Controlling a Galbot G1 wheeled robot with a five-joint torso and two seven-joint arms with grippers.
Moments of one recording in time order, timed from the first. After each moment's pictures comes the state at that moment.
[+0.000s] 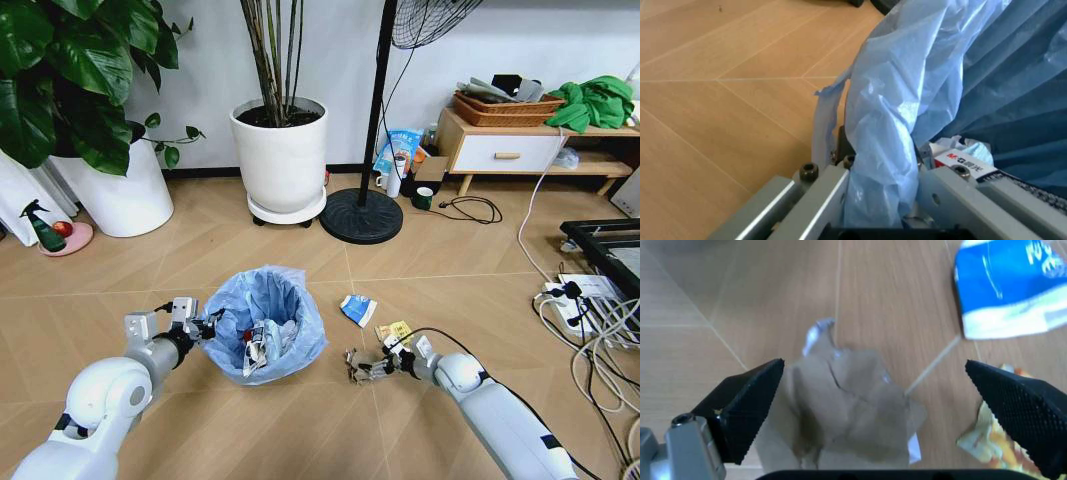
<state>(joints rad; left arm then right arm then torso) 1.30 -1.03 -0.56 -2.04 -0.75 0.70 -0.05 -0.87 1.12 0.09 1.16 0.12 -0.18 -0.62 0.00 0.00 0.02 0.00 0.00</state>
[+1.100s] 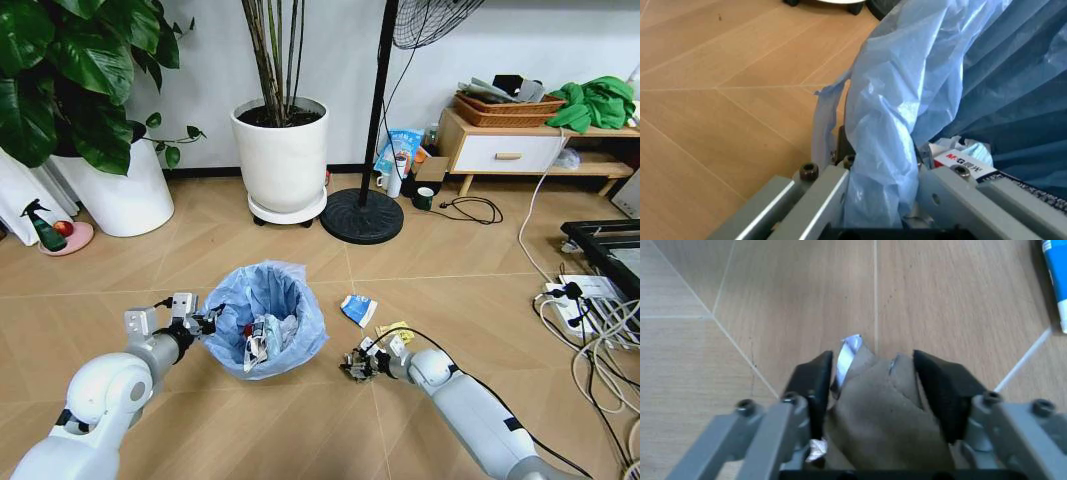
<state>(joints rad) 1.28 -1.03 -0.56 -2.04 -0.75 0.70 -0.04 -0.80 1.22 0.00 1.01 0.09 -0.19 -0.58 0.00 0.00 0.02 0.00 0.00</state>
